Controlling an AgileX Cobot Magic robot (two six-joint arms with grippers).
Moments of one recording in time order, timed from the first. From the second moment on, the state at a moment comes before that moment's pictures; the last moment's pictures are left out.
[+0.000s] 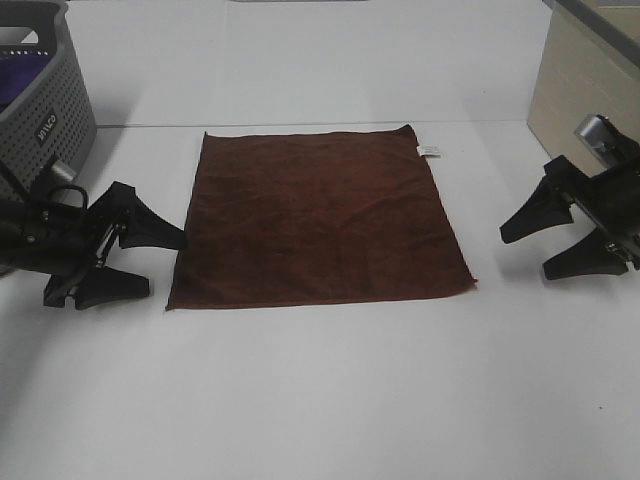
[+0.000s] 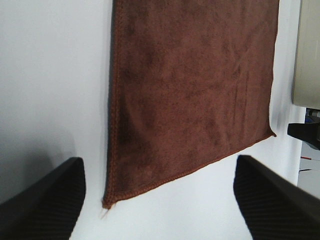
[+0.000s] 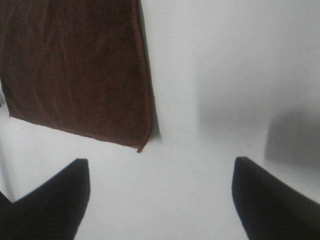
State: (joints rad) left arm 0.03 2.06 -0.86 -1.56 0.75 1.09; right arm -0.23 2.04 -1.12 0.85 0.93 -0.70
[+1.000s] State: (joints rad) left arm -0.13 2.13 -0.94 -1.65 0.73 1.11; right arm -0.09 2.15 -1.18 0.93 0.90 -0.70
